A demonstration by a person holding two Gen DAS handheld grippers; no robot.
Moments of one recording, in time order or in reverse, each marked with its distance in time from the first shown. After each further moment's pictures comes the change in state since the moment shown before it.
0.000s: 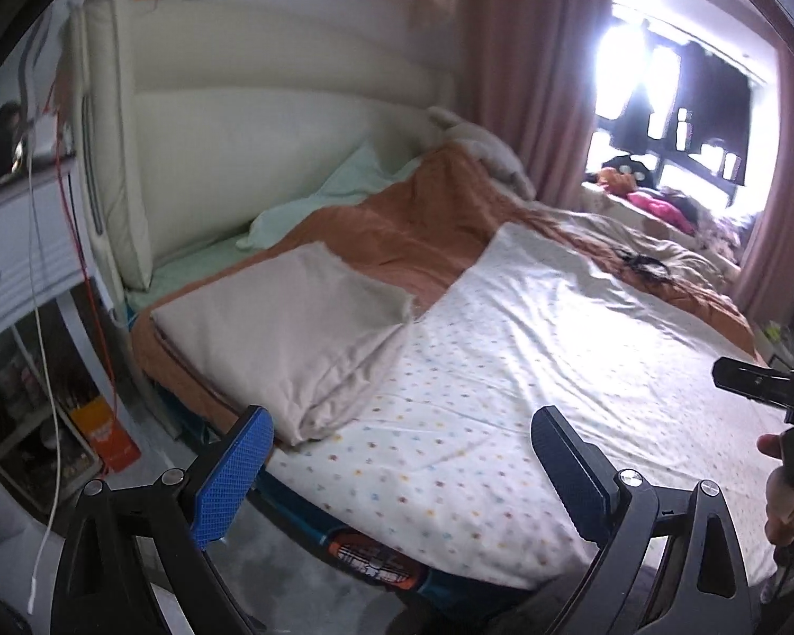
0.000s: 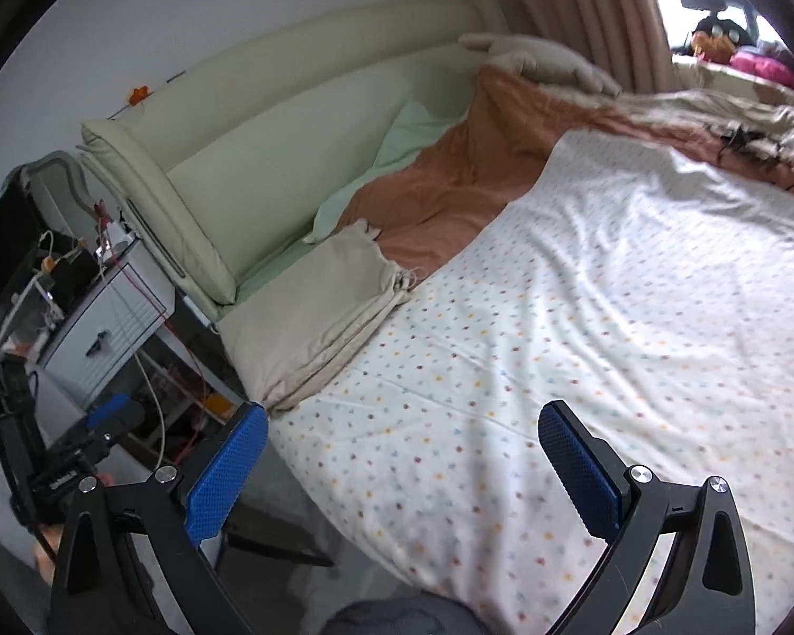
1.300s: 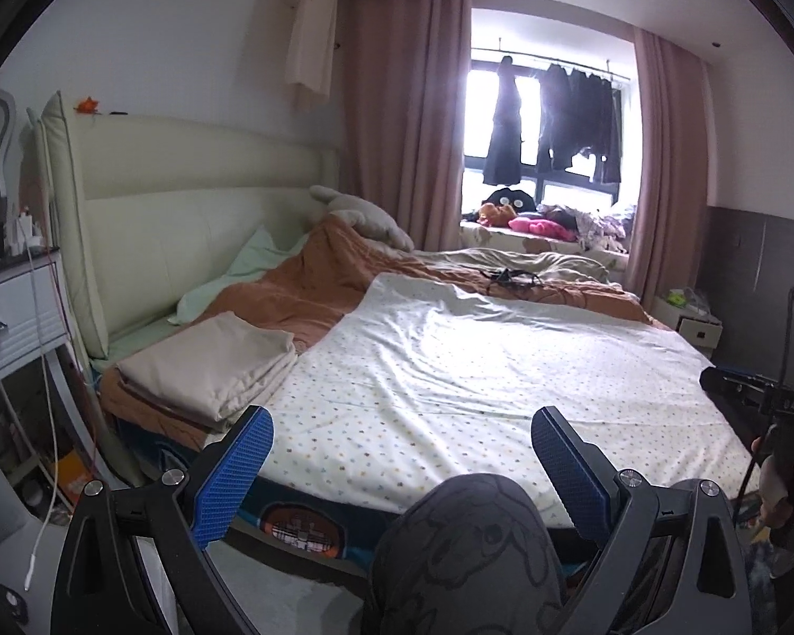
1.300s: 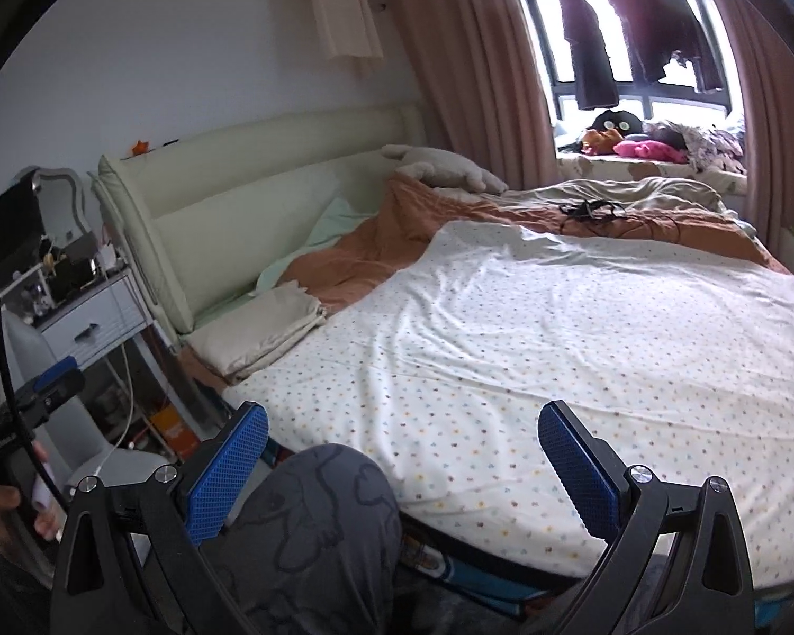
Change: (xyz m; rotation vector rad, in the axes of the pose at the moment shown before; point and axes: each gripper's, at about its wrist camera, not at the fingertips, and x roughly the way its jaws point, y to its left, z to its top) left arm -0.177 -0.086 -0.100 0.185 -0.197 -0.210; right arm -0.247 0.005 -0.179 -0.013 -0.292 -0.256
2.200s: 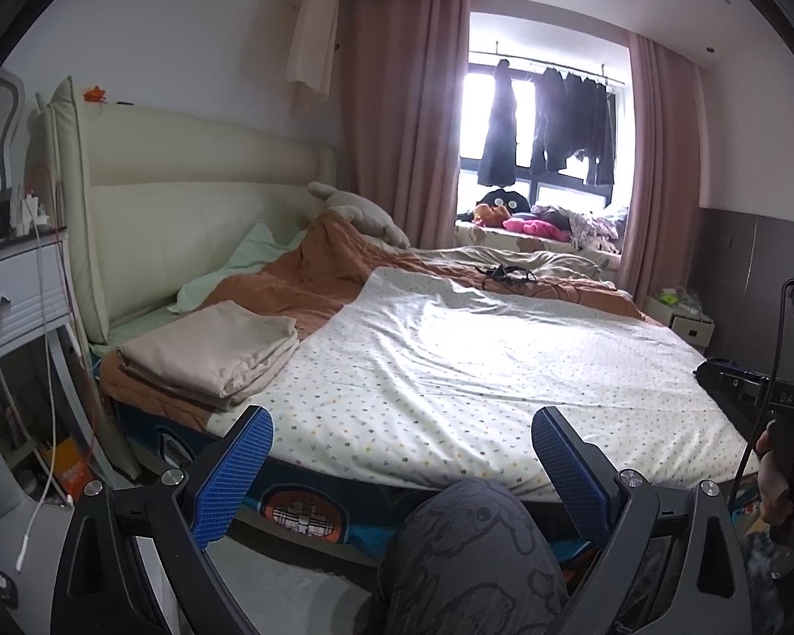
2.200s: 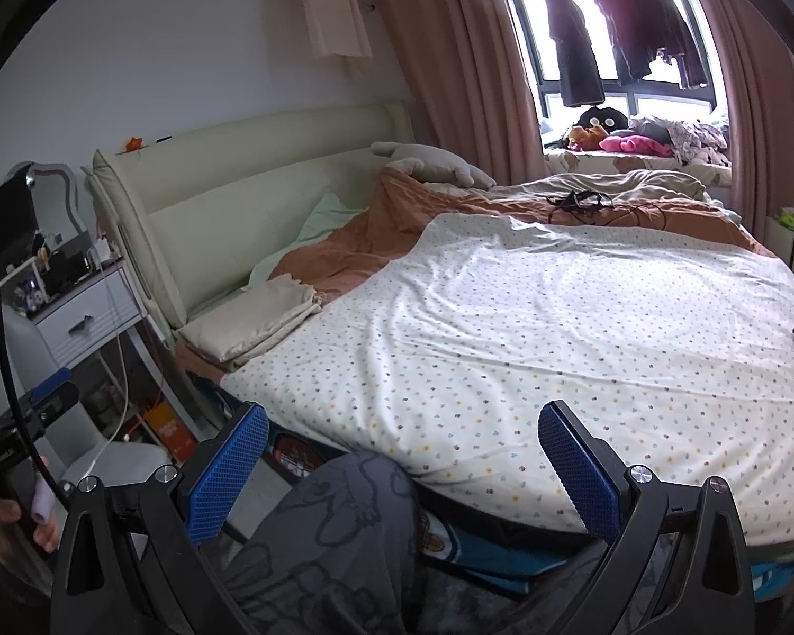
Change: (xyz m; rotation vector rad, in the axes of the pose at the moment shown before) left arm -0.017 0.020 -0.033 -0.015 -0.010 -0.023; right arm -0.010 0.020 -0.031 0.003 -0.001 -0.038
